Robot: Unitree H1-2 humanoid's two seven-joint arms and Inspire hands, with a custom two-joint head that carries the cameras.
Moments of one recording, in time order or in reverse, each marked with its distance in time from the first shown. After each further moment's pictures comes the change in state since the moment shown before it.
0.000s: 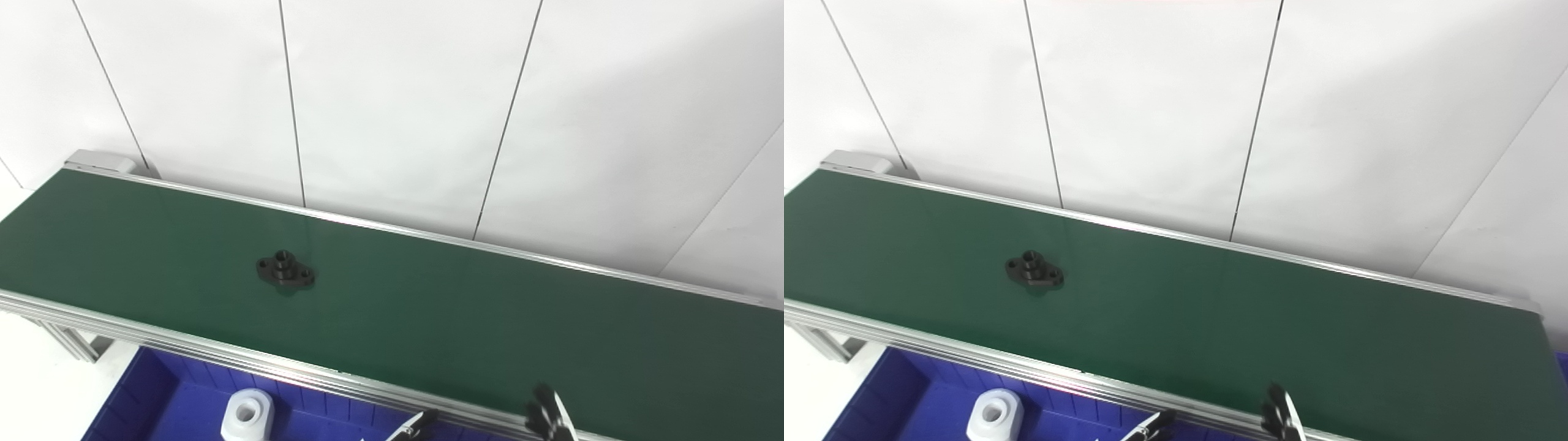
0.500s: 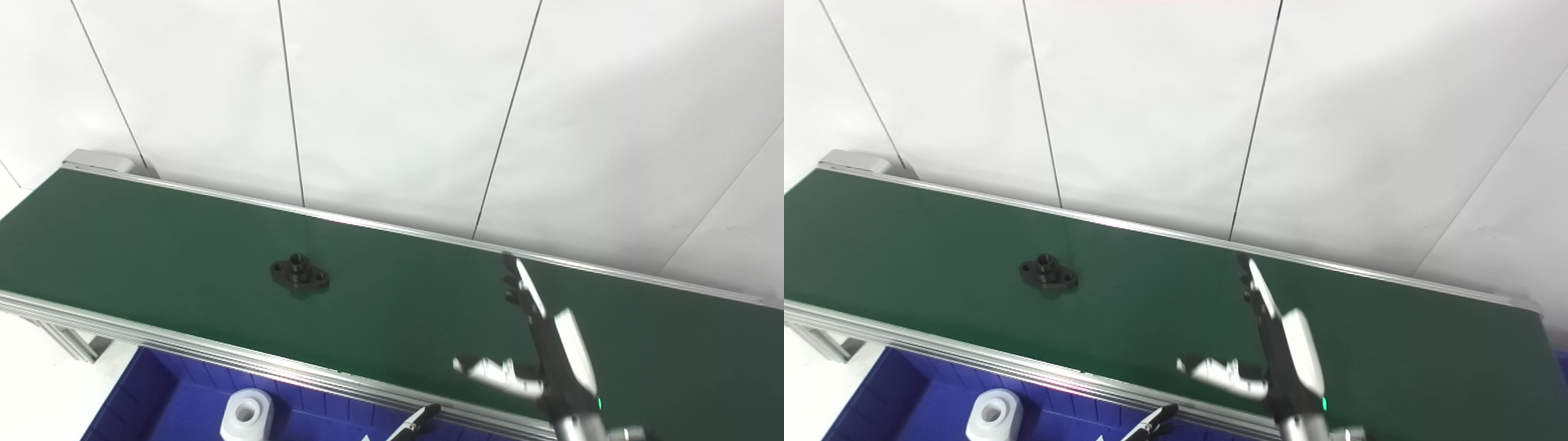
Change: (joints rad) left arm -0.031 -0.003 -0.005 0.027 0.020 -0.002 0.006; right arm -0.460 0.029 0.019 -0.072 -0.278 0.468 0.176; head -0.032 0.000
